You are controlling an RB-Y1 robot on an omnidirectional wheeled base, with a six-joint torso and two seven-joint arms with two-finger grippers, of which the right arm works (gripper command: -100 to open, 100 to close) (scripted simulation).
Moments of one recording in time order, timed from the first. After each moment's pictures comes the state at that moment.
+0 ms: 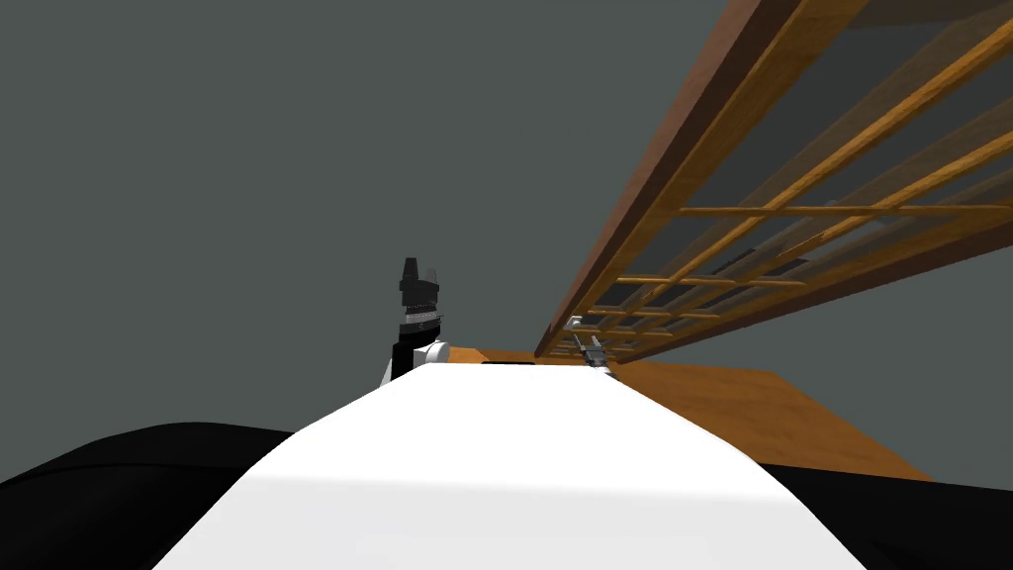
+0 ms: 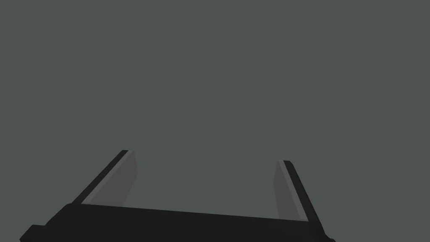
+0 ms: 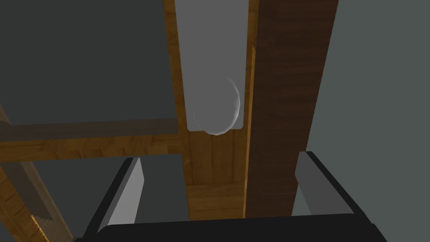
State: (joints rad) arm 0.17 -0.41 0.01 -0.59 -0.05 -1.13 1.17
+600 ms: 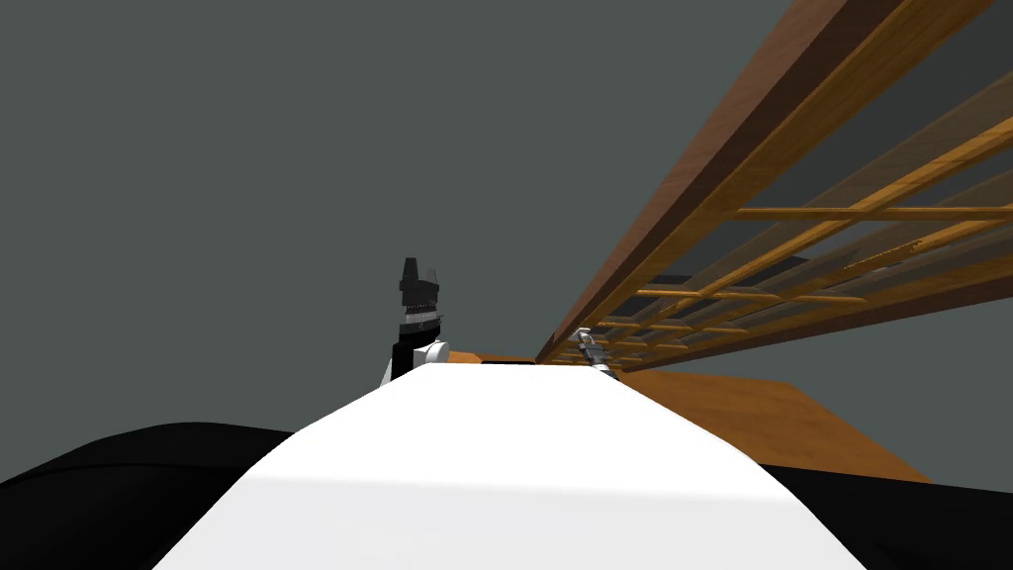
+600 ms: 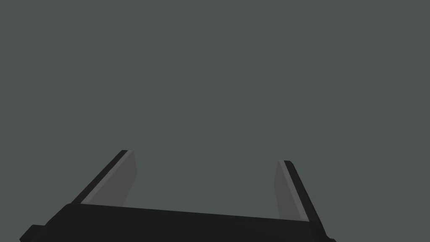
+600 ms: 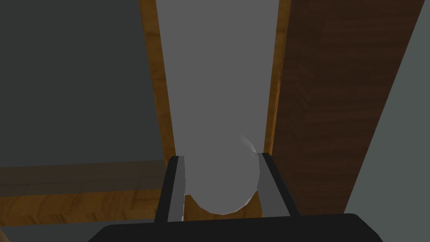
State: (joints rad) arm 0.16 -0.40 0.00 -0.60 -0.06 -1.11 1.17
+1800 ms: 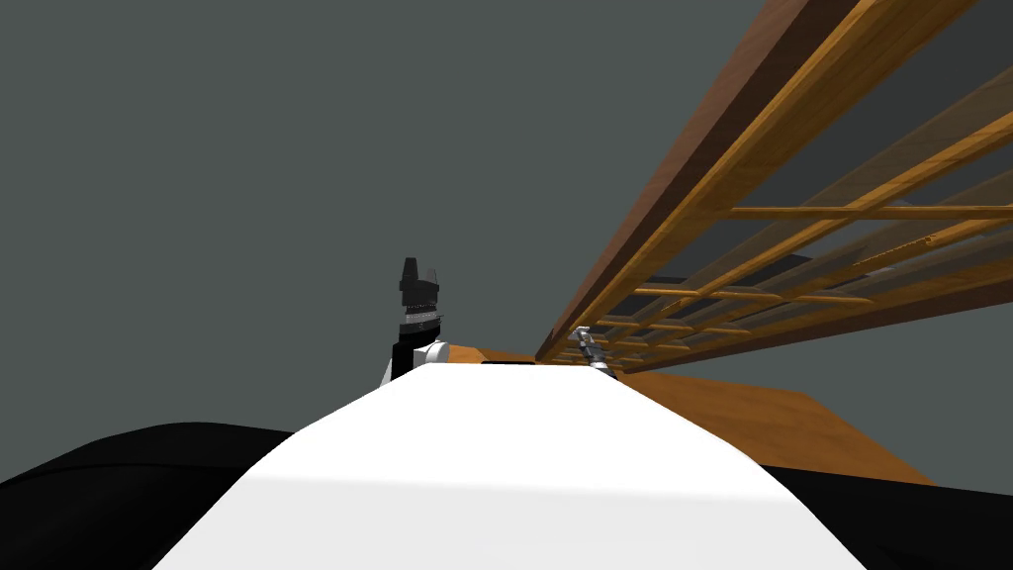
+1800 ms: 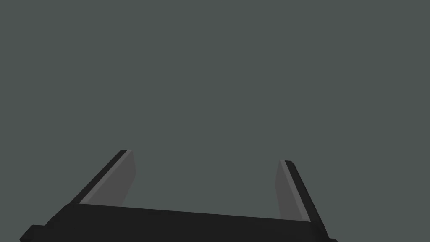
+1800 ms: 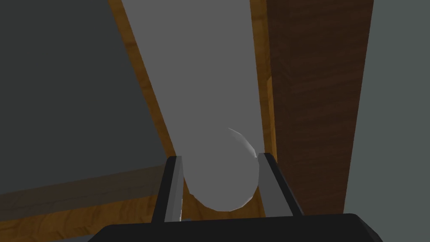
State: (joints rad) arm 0.14 -0.40 0.00 -0.60 -0.09 -1.10 1.03
